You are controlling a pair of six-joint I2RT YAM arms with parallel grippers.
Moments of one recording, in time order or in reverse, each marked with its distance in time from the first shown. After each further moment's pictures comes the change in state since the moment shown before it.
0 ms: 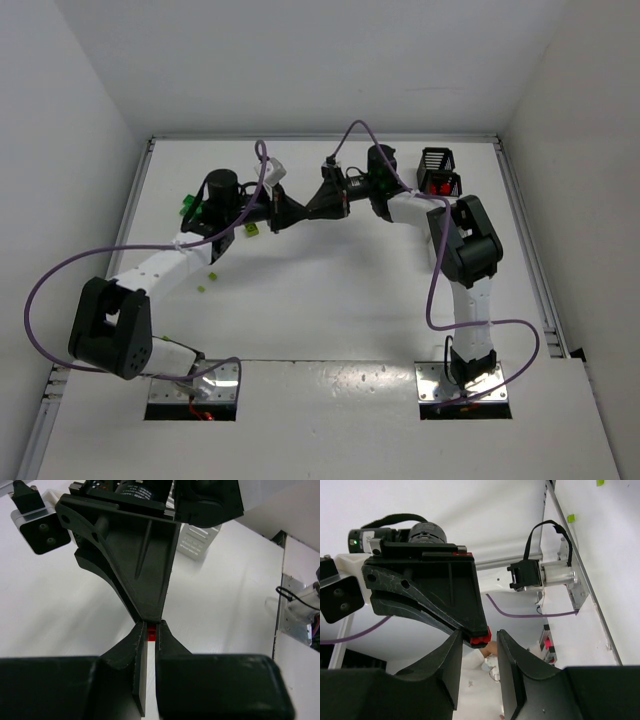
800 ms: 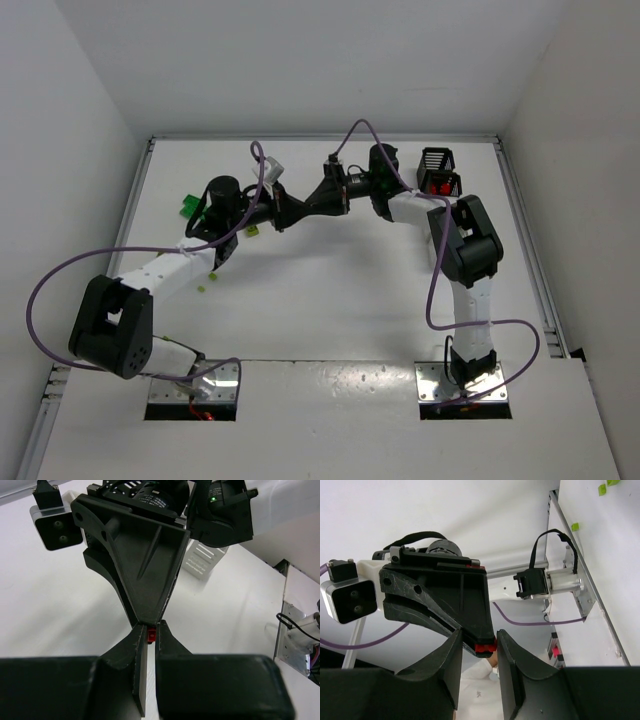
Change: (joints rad) left arm -0.029 0.007 -0.066 0.175 -0.112 -0.155; right arm -0.003 0.000 0.001 0.049 0.041 0.085
